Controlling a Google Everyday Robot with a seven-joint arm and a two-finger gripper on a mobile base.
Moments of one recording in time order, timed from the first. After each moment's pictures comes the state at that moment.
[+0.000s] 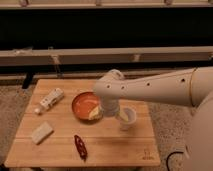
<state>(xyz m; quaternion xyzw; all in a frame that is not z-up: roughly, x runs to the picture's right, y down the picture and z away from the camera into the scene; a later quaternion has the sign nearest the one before) 0.010 0.153 0.716 -0.24 0.26 0.70 0.63</state>
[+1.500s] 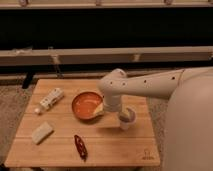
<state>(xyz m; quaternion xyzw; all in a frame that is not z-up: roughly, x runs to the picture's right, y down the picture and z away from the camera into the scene) 0.029 0.148 0.776 -0.25 0.26 0.69 0.63</state>
